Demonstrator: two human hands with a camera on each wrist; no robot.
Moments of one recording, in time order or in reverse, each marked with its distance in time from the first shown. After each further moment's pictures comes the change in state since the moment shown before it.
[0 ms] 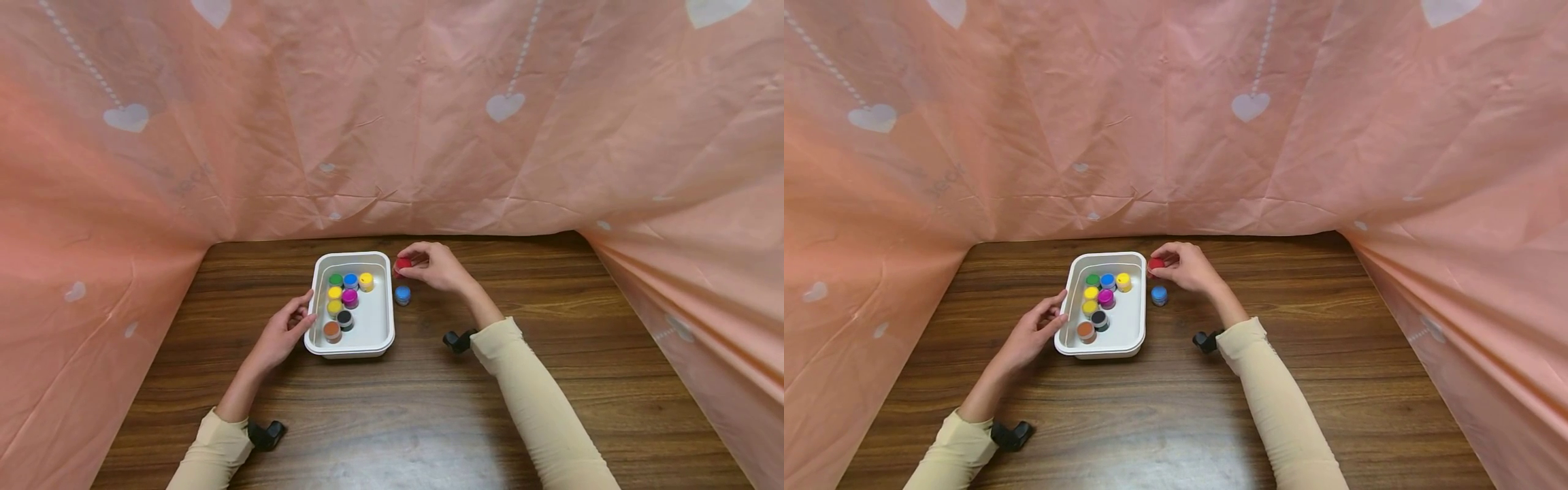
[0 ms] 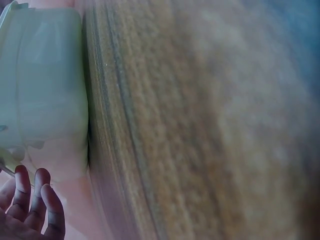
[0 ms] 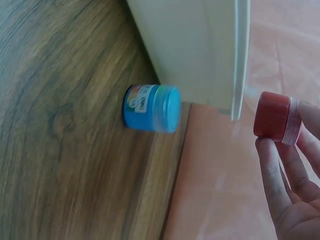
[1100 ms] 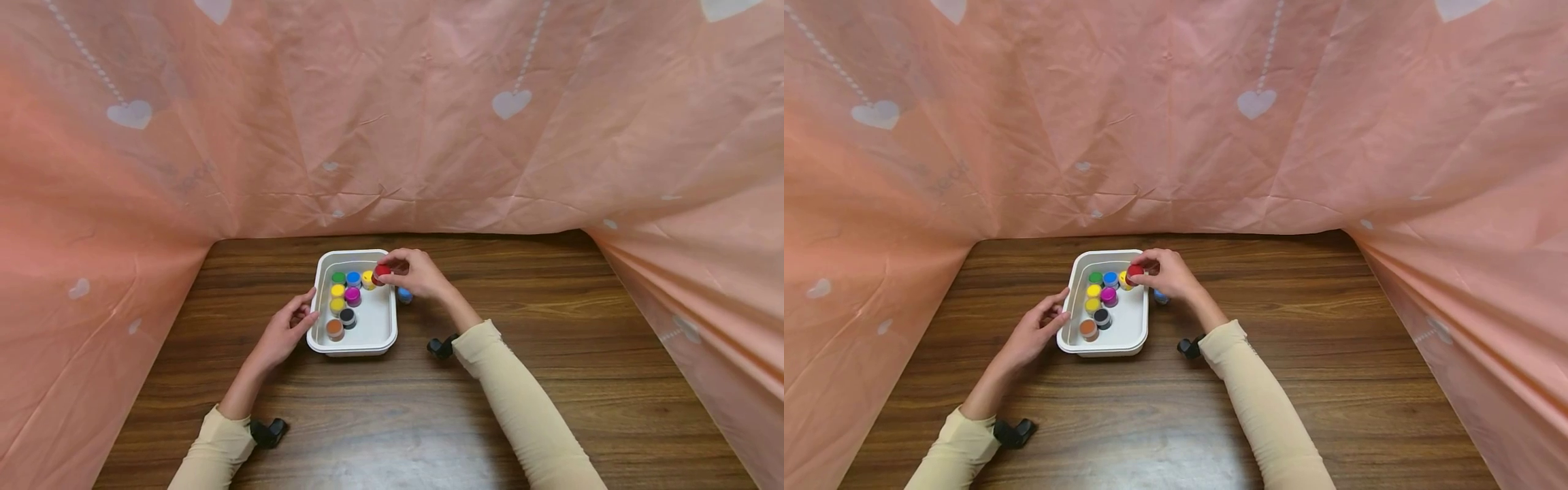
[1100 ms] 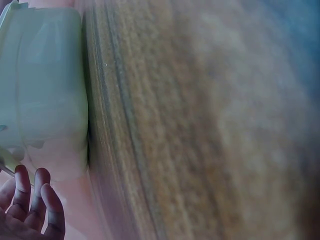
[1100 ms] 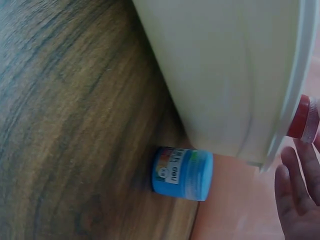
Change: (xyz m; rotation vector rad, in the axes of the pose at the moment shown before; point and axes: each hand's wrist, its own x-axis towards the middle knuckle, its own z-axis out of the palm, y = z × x) left_hand 0.012 -0.038 0.002 -0.015 0.008 0.000; right_hand 0.015 -0.008 0.043 0.017 -0.026 -0.055
